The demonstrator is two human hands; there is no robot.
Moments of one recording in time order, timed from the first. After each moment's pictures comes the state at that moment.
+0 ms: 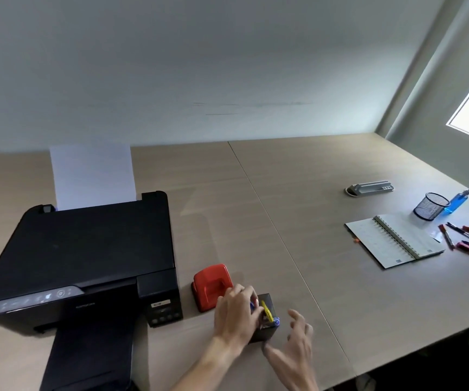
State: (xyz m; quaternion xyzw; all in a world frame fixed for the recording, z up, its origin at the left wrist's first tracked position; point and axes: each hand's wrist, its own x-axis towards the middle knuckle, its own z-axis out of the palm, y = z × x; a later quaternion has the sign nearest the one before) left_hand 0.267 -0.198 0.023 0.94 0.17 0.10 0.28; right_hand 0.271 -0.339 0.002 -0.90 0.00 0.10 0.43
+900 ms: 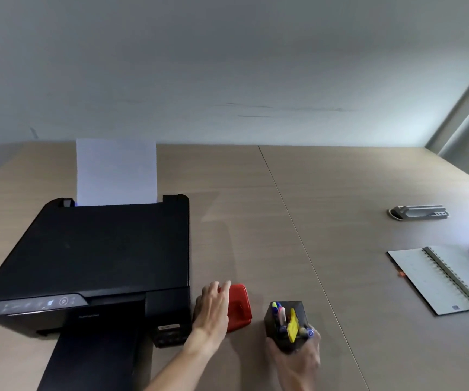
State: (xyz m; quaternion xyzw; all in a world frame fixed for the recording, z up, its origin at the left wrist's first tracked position) left_hand 0.303 -0.097 -0.027 0.94 0.28 0.04 0.19; right_hand 0.372 -0.275 -0.129 -0.85 0.01 -0.01 0.52
